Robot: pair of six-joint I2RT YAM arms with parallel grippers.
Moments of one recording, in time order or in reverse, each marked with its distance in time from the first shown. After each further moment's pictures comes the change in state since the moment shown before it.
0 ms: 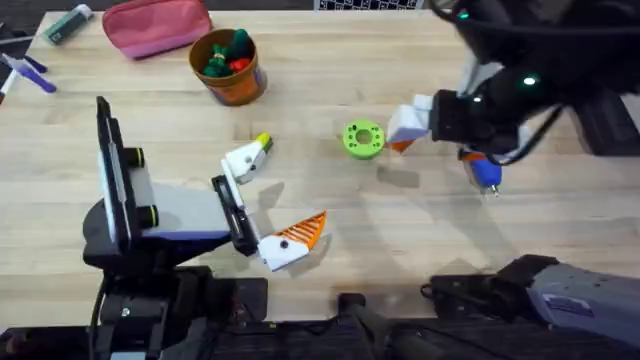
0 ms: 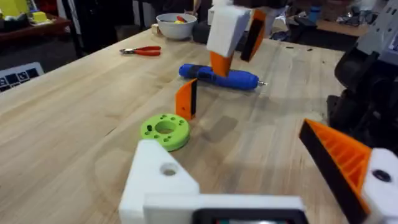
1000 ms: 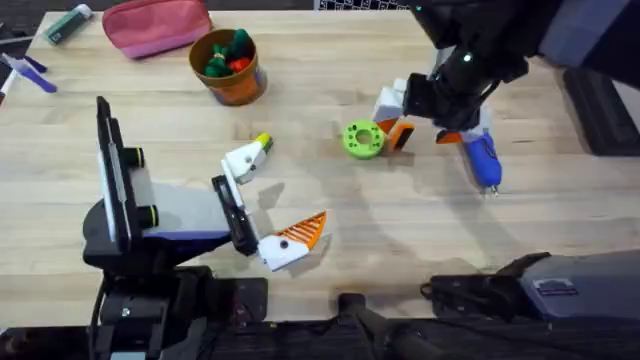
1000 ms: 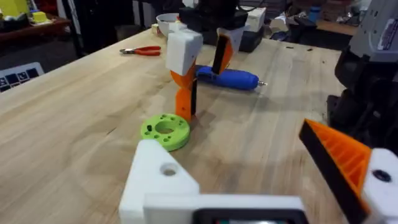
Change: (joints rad) left arm 0.000 0.000 0.000 0.000 0.000 0.000; right arm -0.041 0.242 0.083 0.114 0.016 0.034
